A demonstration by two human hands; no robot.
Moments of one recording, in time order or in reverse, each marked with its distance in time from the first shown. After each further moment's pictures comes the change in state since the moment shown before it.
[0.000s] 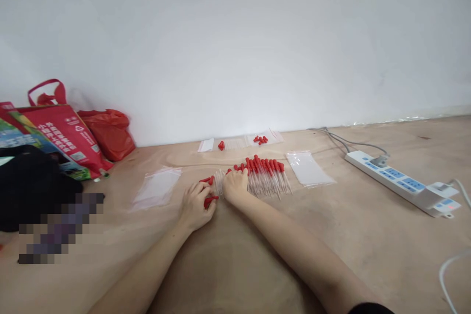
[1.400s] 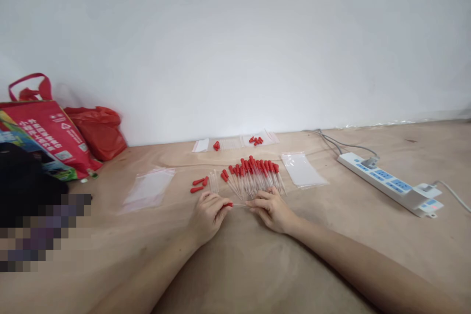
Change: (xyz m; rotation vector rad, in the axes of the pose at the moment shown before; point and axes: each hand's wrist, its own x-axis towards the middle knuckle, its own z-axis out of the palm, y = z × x) left_hand -0.003 0.037 0.016 -0.267 0.041 0.242; right_hand -0.096 0.109 0.014 0.313 0.293 -0.485
